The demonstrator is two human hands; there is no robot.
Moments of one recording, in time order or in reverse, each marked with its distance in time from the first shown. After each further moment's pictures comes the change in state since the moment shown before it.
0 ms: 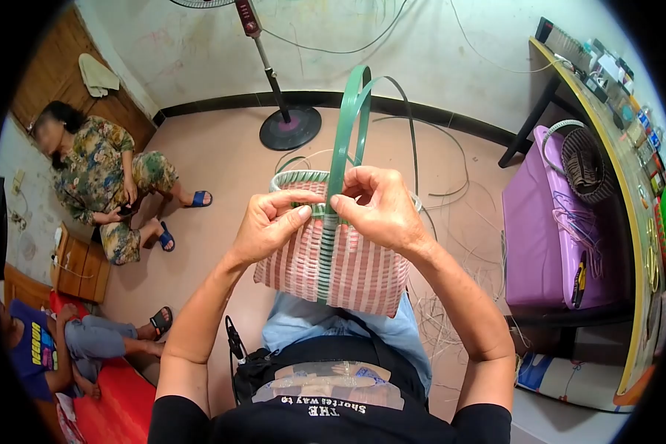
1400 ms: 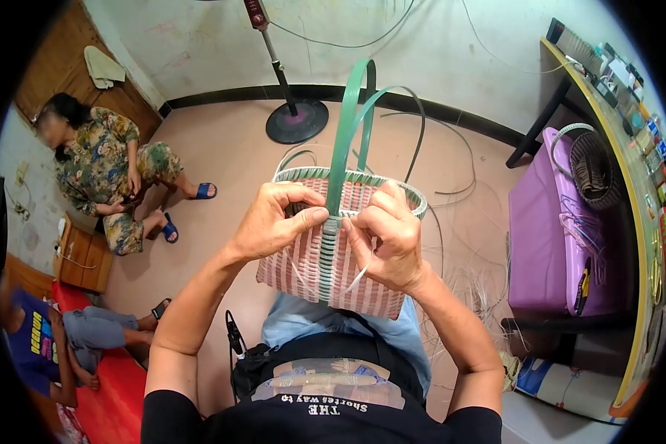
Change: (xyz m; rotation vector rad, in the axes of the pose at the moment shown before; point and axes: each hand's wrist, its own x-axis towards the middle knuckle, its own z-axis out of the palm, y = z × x) left_hand 0.010 0.013 0.007 0.268 -0.010 0.044; right_hand -0.027 0.023 0.007 -0.467 0.251 -0.752
